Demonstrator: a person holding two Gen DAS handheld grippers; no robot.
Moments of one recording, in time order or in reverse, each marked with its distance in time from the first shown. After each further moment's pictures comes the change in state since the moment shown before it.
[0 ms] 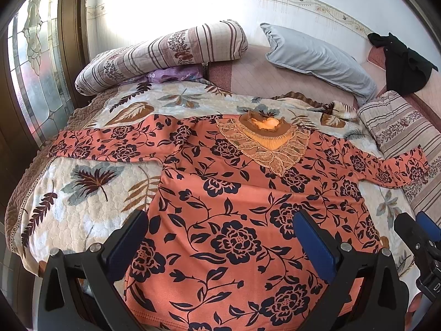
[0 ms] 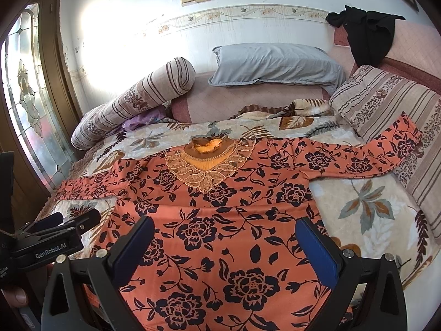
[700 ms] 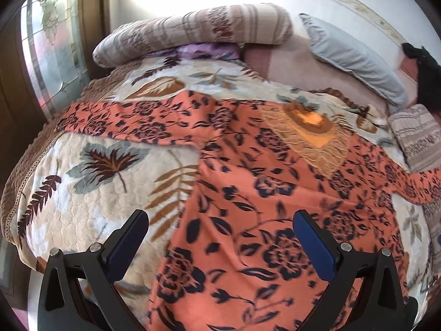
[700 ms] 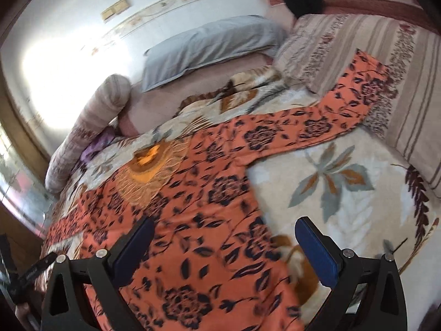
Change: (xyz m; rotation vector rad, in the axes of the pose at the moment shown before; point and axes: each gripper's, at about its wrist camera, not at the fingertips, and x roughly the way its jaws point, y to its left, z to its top) left arm 0.063 0.074 0.005 -0.116 0.084 0.077; right arm 0.046 -0.160 0.006 0.370 0.099 -0.061
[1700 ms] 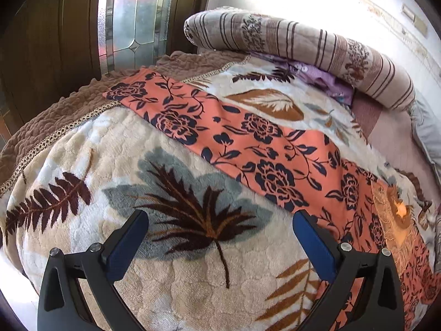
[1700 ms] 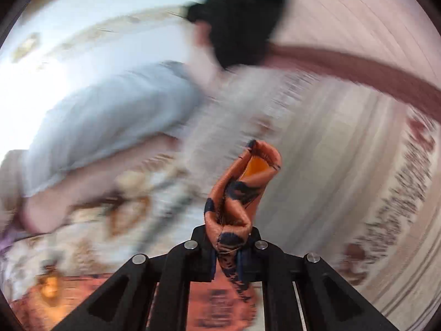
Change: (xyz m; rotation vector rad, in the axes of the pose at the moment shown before) left arm 0.089 0.153 0.048 -0.382 -0.074 0.168; right arm 0.087 -0.053 0.291 -0.053 -0.245 -0.315
